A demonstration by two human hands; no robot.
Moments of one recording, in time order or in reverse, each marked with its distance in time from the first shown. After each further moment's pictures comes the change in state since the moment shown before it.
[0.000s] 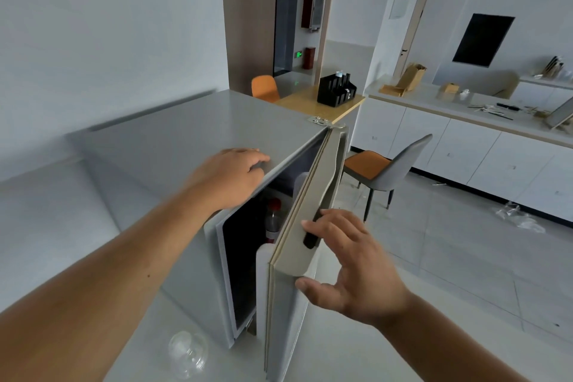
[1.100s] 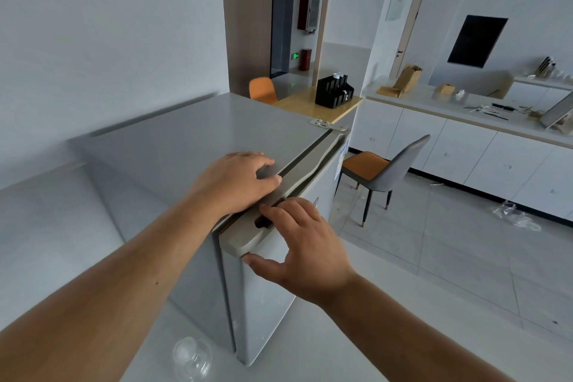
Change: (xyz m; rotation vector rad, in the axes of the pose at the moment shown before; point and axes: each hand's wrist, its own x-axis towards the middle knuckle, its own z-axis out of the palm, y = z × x) left_hand 0.000 -0.001 0.003 0.002 0.060 0.018; right_hand 0.053 -0.039 0.055 -0.175 0.037 0.090
